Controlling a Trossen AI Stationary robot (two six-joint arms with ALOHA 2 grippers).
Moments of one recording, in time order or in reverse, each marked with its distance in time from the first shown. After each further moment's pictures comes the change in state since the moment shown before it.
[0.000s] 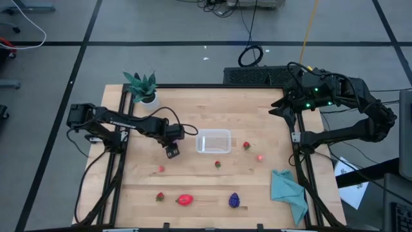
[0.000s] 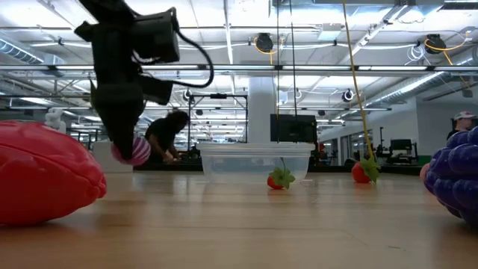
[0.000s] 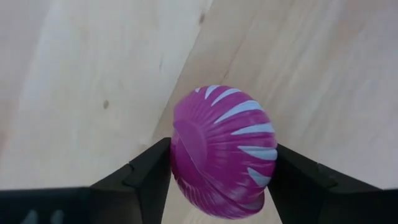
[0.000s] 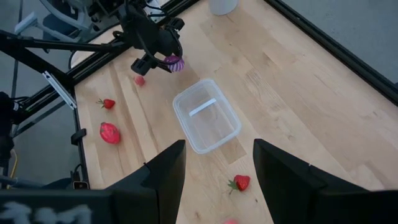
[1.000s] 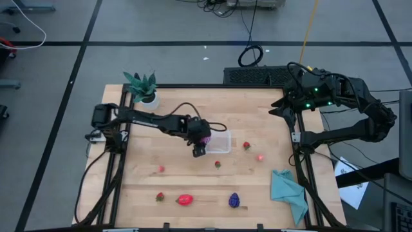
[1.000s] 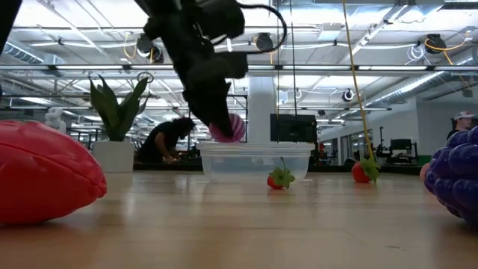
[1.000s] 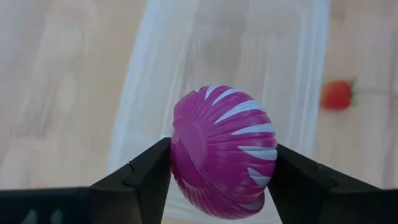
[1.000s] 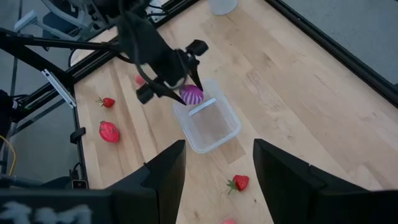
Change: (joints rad) left arm -0.004 0.319 0.393 0.200 0.008 0.258; right arm 0.000 0.000 0.000 -0.001 0.000 -0.012
